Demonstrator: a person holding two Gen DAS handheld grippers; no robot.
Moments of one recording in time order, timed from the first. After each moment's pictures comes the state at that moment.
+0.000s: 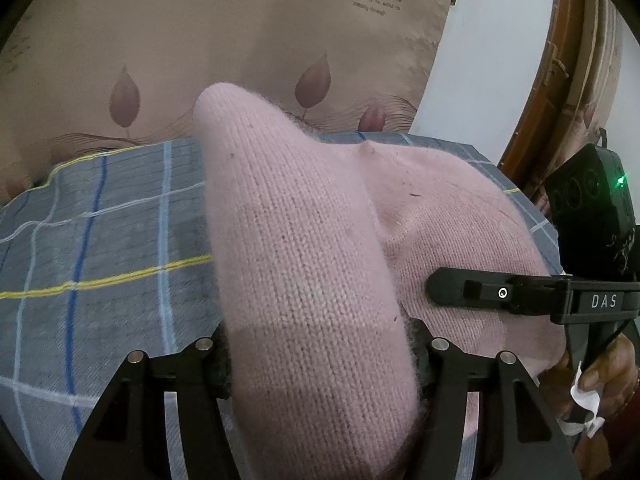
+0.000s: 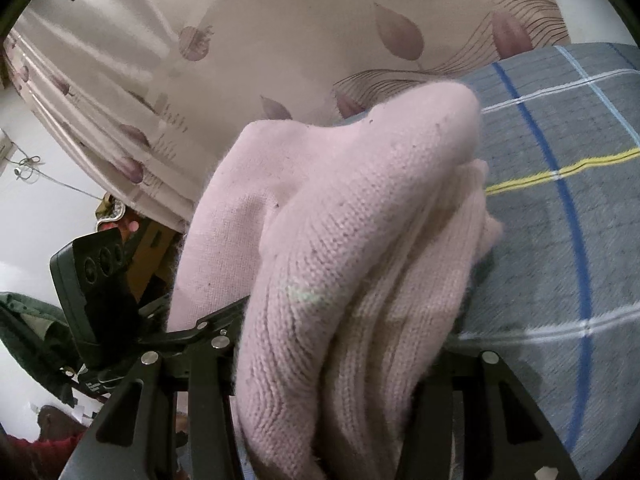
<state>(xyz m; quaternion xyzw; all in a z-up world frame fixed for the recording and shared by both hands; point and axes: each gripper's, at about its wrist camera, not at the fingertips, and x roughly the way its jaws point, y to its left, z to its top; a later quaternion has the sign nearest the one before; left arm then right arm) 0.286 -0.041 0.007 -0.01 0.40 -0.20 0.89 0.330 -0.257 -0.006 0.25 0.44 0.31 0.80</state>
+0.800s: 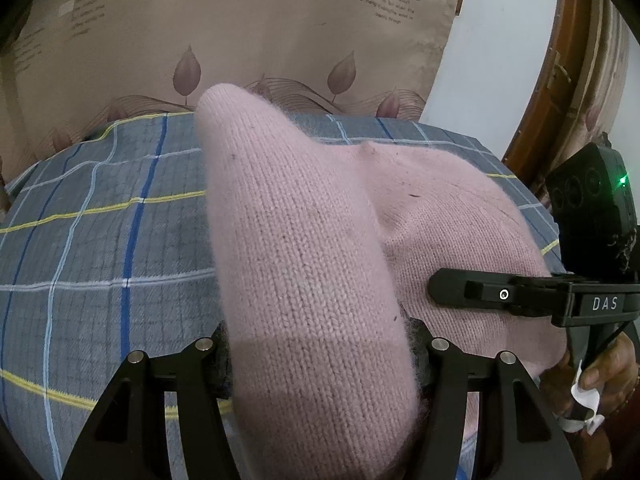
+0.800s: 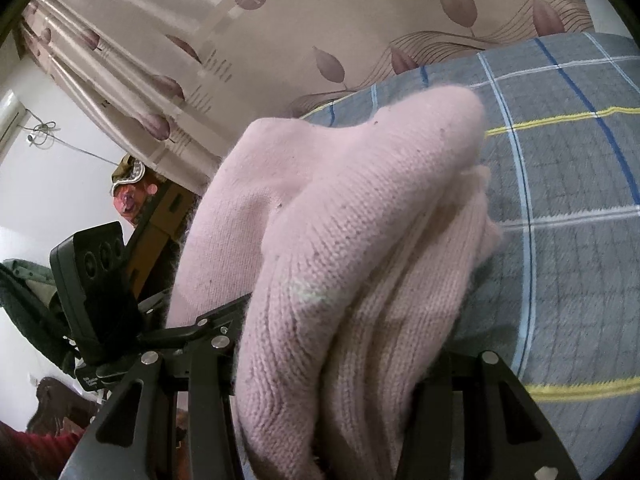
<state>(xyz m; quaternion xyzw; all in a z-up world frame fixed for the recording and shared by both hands) 0.189 0.016 0.011 -0.03 0.41 -0.17 0.90 0.246 -0.206 0.001 0.22 0.46 0.34 0.79</state>
